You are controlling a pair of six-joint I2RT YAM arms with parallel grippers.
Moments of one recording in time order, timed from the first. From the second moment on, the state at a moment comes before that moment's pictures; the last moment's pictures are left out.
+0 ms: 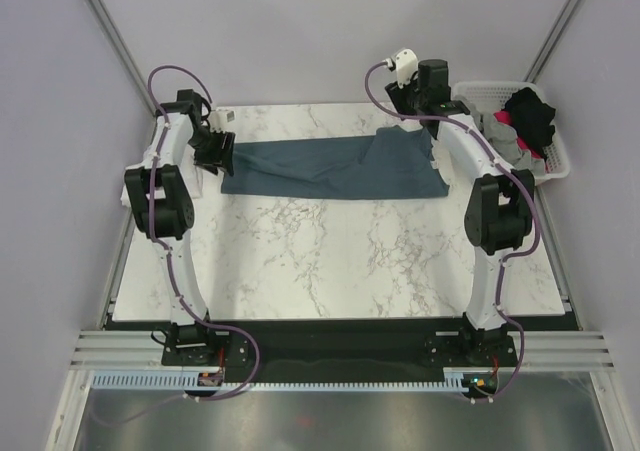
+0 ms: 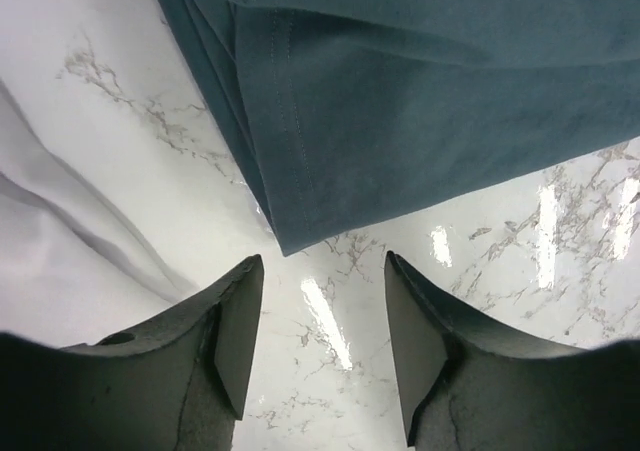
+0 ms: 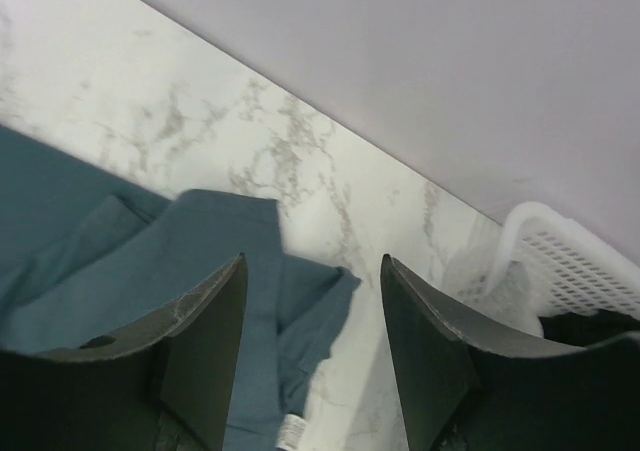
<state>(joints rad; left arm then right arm) 0.09 2.26 2.06 -1.11 0.29 0.33 0.19 2.11 1.90 -0.24 0.02 -0.48</state>
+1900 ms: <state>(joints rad) 0.08 2.19 2.07 -1.17 0.31 0.39 0.21 2.32 1.83 -0.38 -0.23 -0.10</state>
